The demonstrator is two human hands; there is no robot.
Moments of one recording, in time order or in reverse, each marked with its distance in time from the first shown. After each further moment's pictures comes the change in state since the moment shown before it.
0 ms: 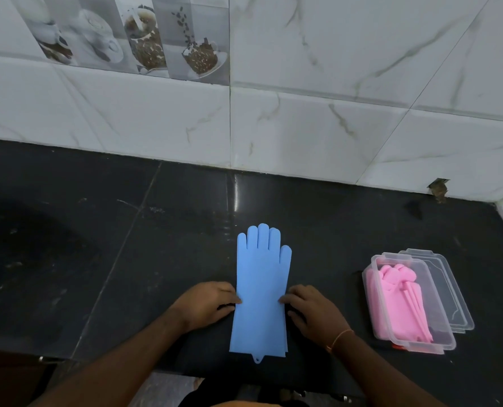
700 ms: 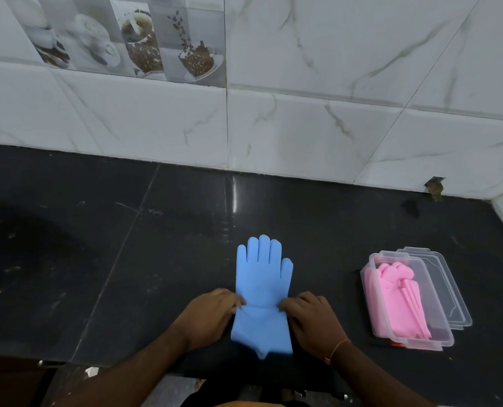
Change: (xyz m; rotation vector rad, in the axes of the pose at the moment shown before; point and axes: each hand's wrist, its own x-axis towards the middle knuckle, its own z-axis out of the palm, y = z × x) left_hand -0.013 0.022 0.023 -0.075 0.184 -0.034; right_hand -0.016 -0.020 0.009 -0.056 0.143 0.025
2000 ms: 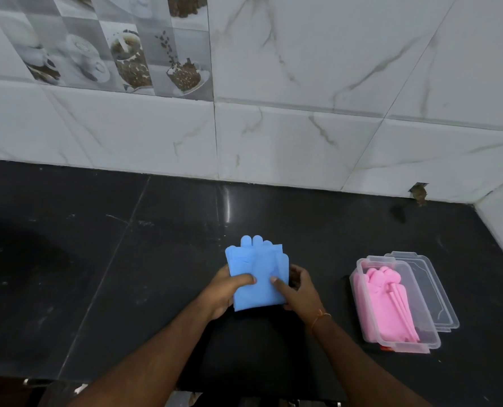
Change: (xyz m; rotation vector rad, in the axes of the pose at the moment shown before) left_hand 0.096 0.042 -0.015 -1.428 0.104 -0.639; right_hand 0.057 -0.002 -0.023 1.188 0.125 0.784
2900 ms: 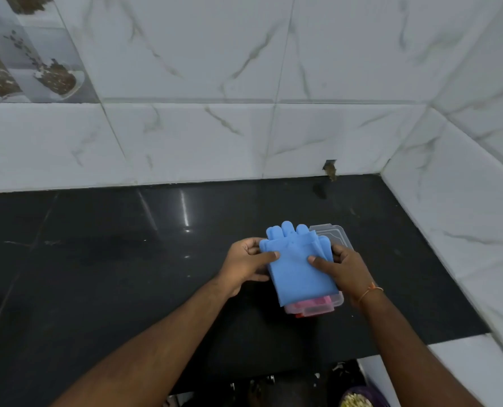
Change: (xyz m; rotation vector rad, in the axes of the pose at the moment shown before) left_hand 0.037 -0.014 0.225 0.263 -0.158 0.108; right_hand -0.061 -0.020 -0.262 -0.036 0.226 -0.098
